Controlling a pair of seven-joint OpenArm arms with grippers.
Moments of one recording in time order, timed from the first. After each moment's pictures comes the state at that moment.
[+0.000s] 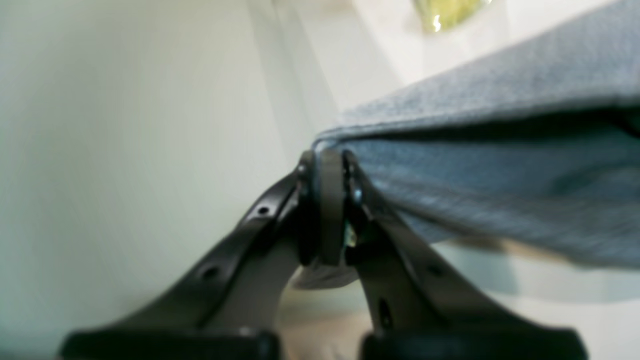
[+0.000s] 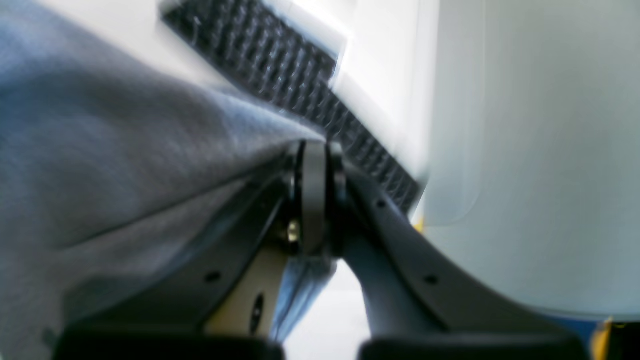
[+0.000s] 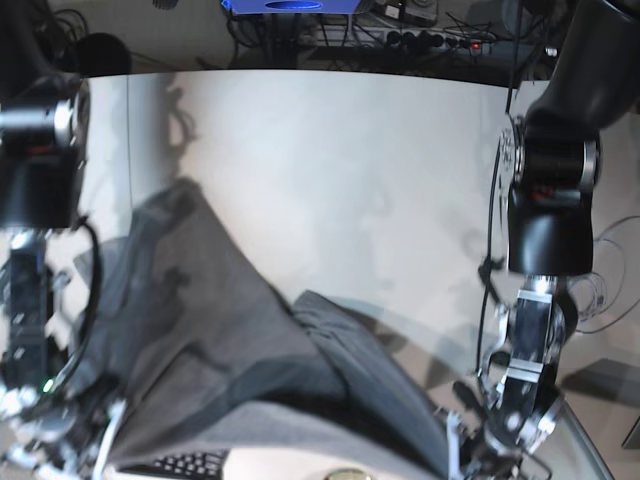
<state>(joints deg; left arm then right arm) -39.0 -12.5 6.3 63.7 32.9 -23.3 21.8 31.5 12.4 -0.5 81.5 -14.7 21.5 -46.3</state>
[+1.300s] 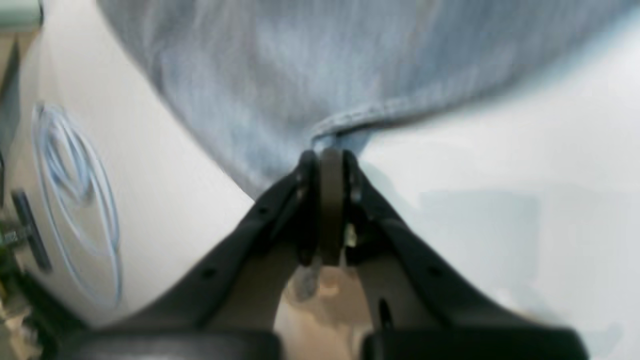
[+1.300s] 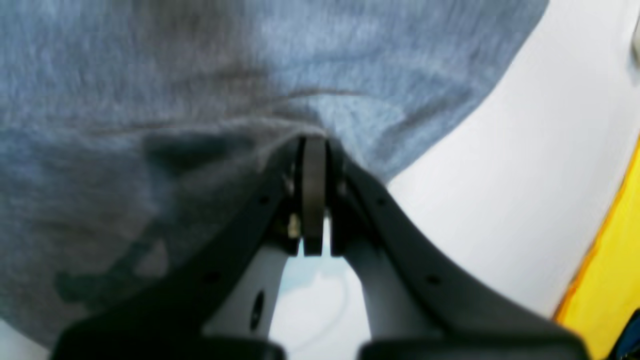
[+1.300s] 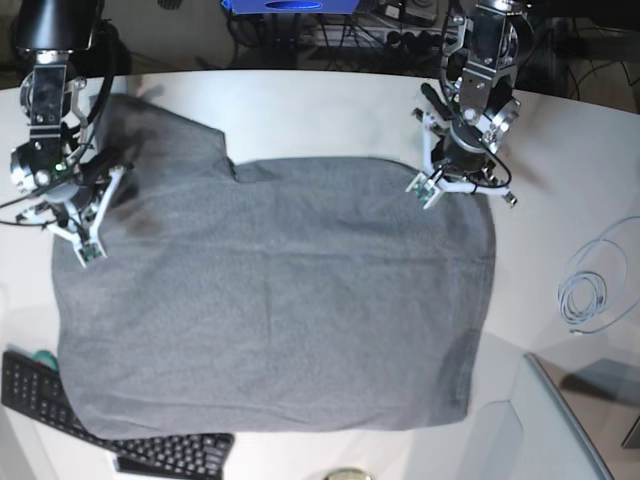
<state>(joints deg) 15.5 -11.0 2.6 87.3 34.8 -18.2 27.2 -5.5 9.2 12.0 83.1 -15.6 24.9 -43.1</state>
